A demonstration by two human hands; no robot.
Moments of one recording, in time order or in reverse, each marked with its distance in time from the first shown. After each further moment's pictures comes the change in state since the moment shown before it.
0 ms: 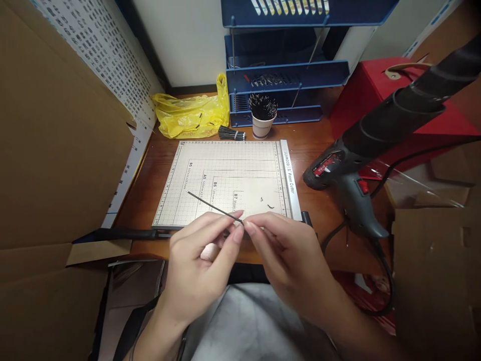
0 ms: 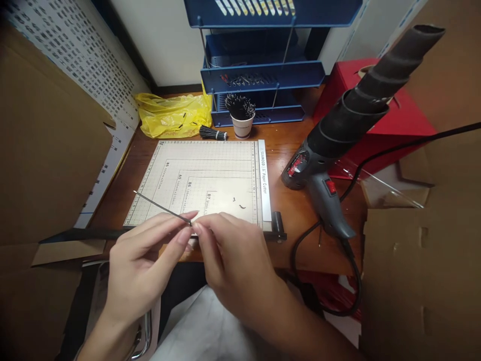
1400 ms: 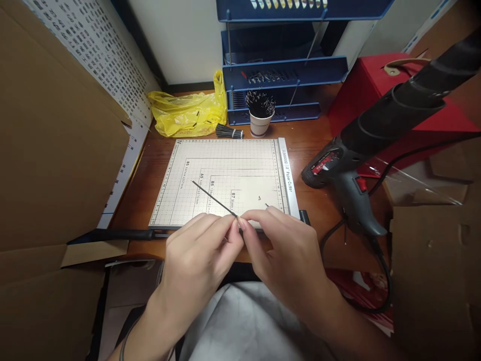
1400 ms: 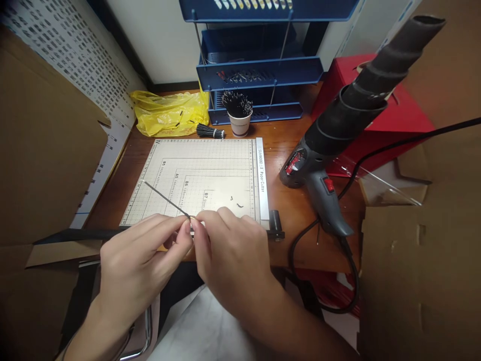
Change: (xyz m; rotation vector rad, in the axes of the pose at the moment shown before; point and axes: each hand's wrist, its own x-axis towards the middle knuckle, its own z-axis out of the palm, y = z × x) left_hand 0.010 0.001 0.000 0.455 -0.018 0.356; right_hand 0.000 0.009 0.011 -0.373 0.188 -0.104
